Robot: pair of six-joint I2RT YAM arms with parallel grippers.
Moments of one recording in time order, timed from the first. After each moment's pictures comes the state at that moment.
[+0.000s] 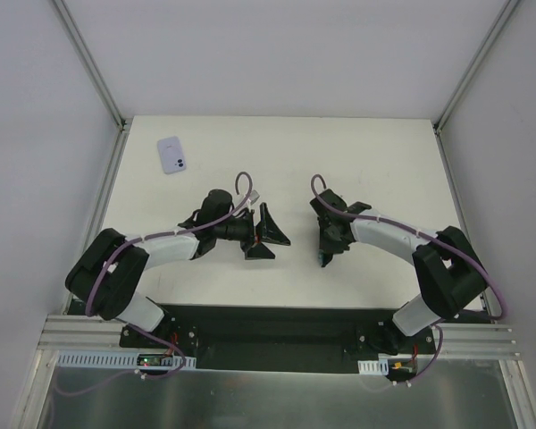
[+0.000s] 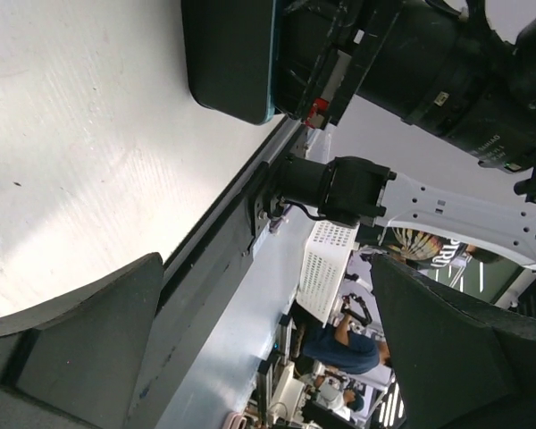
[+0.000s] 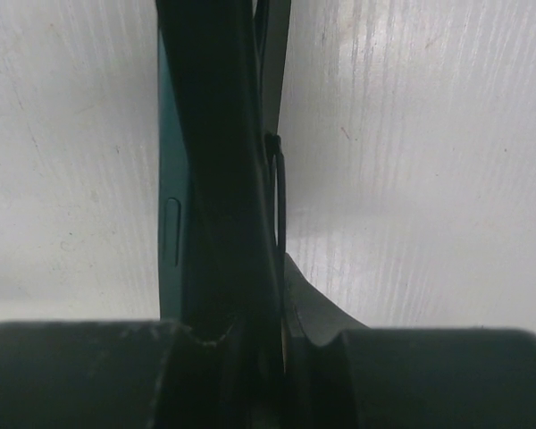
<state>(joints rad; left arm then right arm) -0.58 1.48 0.62 0.32 0.83 -1.16 0.65 1.59 0.90 -0.63 0.17 0.62</state>
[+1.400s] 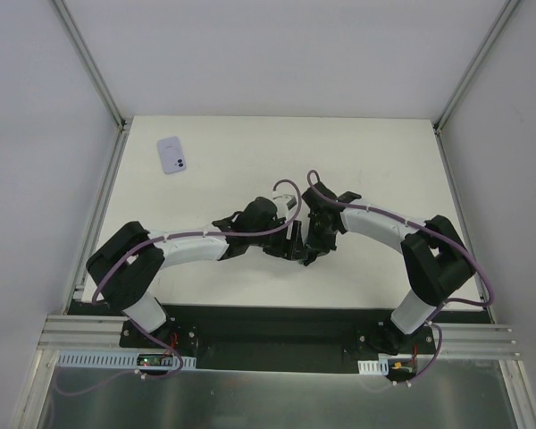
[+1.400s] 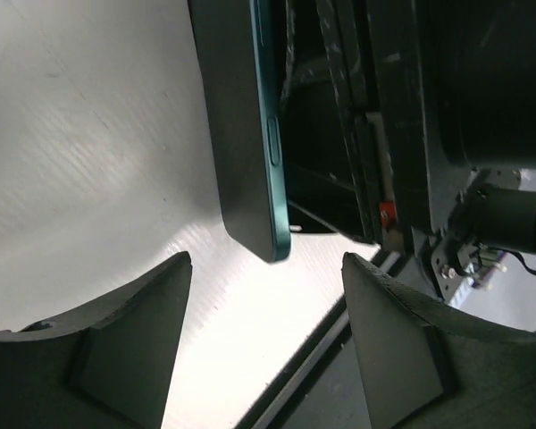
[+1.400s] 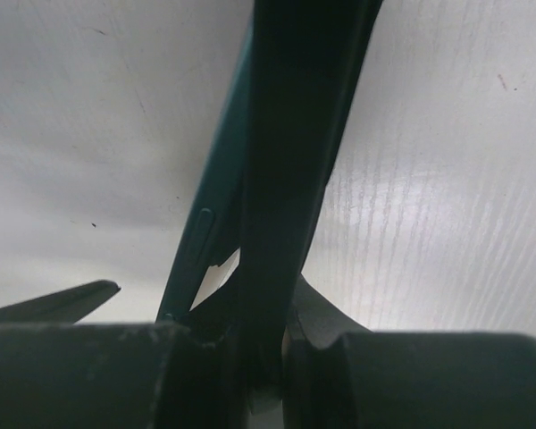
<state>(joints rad) -0.87 1.58 0.83 0.08 0.33 -0.65 0.67 1.67 1.05 -0.74 -0.04 0.78</state>
